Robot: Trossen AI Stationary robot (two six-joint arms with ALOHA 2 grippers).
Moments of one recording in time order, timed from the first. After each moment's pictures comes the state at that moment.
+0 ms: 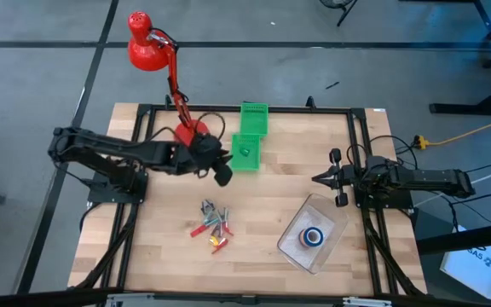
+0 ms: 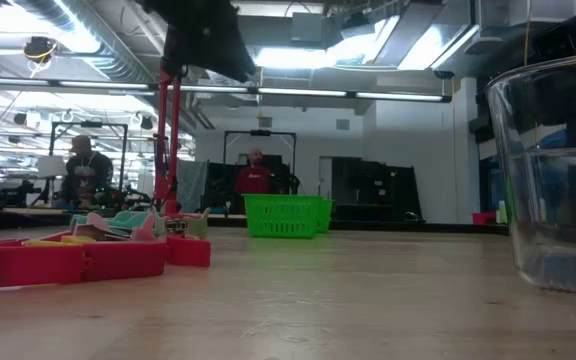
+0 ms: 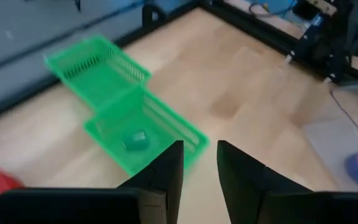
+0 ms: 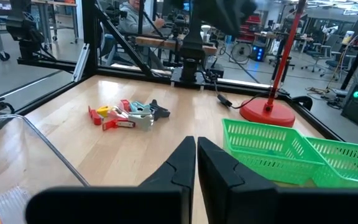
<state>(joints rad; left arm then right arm) -0.07 1.30 1.02 -0.39 -0.53 -0.60 -0.02 0.11 0.02 0.02 -0.10 -0.11</state>
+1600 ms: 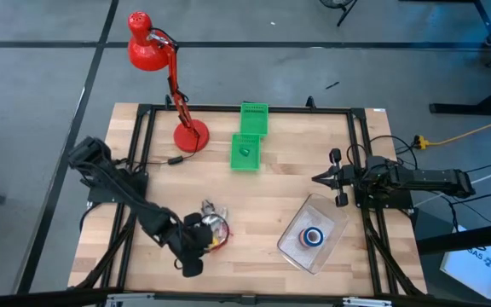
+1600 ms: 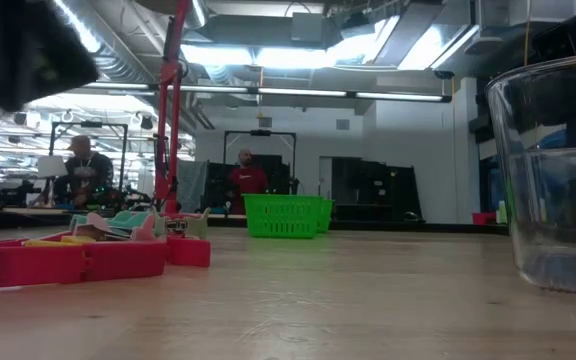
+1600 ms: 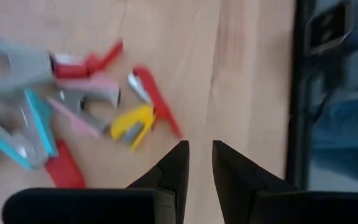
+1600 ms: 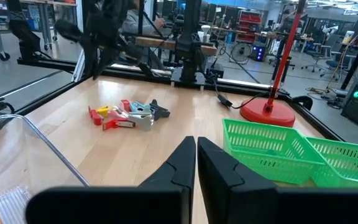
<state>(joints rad) -0.69 1.60 1.02 -0.45 -0.21 -0.87 -0.02 0.11 0.02 0.02 -0.10 -0.11</state>
